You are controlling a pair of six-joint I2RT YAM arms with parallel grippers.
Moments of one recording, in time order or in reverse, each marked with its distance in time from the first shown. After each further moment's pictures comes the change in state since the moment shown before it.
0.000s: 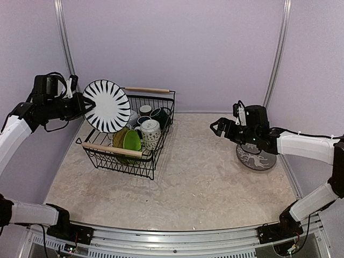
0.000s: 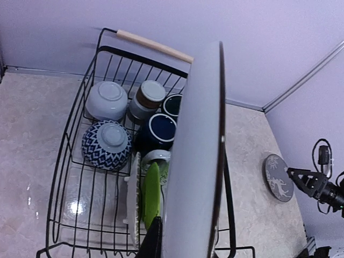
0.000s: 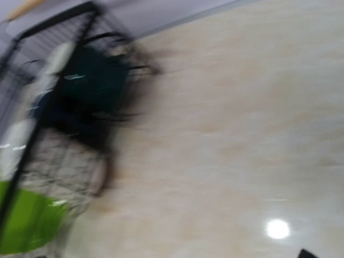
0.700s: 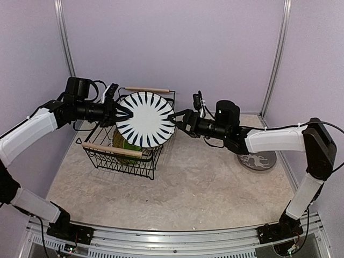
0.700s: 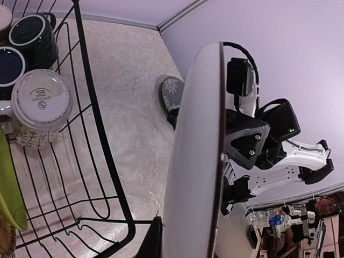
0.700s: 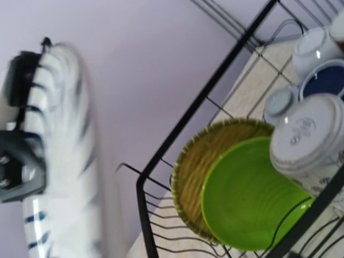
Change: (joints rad) left arm -0.155 0.223 -0.017 0.208 0.531 -0.174; right arm 0.255 0.315 0.214 0.523 -0.333 0.251
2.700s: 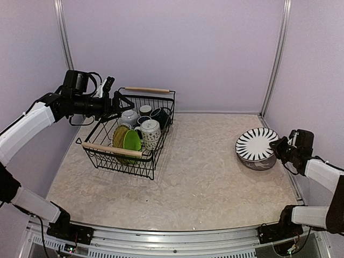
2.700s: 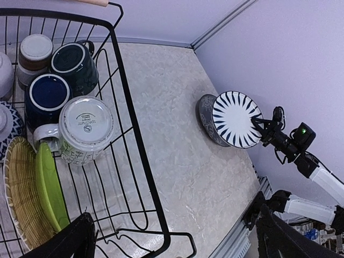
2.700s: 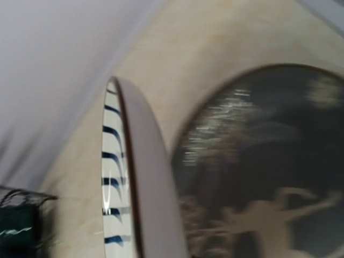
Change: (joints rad) left arm -0.021 0.022 0.108 -0.126 -0.187 0.130; right arm -0.916 -0.679 -0.623 -0.455 0.084 -0.019
